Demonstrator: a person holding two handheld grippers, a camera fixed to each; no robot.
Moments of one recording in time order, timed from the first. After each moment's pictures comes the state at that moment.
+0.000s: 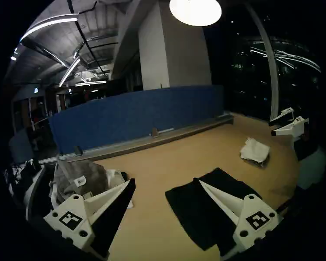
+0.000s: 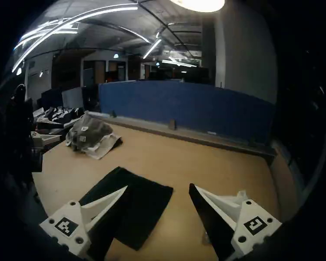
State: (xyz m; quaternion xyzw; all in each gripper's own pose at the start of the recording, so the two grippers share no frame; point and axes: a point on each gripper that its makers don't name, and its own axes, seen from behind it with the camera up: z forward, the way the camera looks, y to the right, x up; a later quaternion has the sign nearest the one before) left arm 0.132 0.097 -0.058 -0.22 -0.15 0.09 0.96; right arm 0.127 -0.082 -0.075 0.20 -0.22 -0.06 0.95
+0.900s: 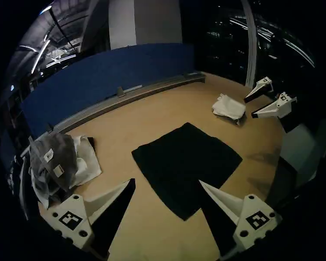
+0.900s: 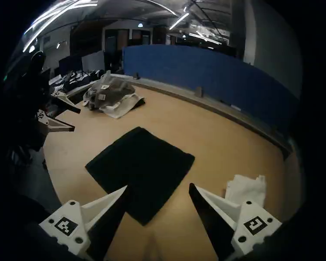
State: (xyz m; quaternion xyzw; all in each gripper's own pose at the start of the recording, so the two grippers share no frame) left arm 0.044 0.134 -0.114 -0.31 -0.29 0.13 0.89; right arm 0.057 -0.099 -0.117 0.28 -0.33 -0.12 0.89
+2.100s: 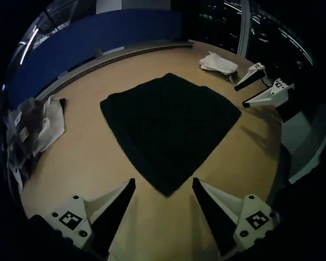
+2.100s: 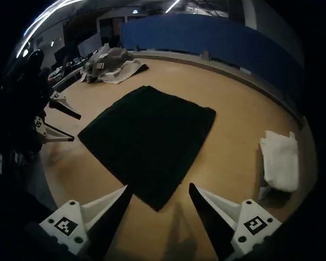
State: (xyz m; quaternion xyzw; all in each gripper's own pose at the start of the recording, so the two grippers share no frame) left arm -0.106 0.149 -0.166 -0.35 -0.38 0.15 0.84; right arm -0.083 -0.118 -0.151 0.27 -0.41 -0.10 0.87
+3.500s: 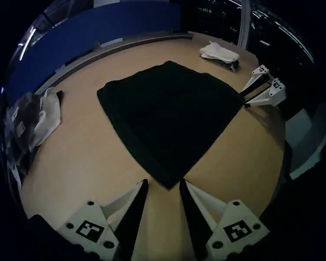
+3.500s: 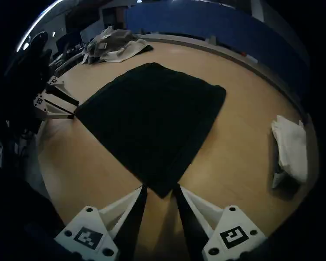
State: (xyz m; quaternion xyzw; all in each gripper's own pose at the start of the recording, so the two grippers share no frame) left arm -0.130 0.142 -0.170 -0.34 -0.40 0.17 0.83; right arm -0.127 -0.113 -0.173 0.28 -0.44 -0.12 0.84
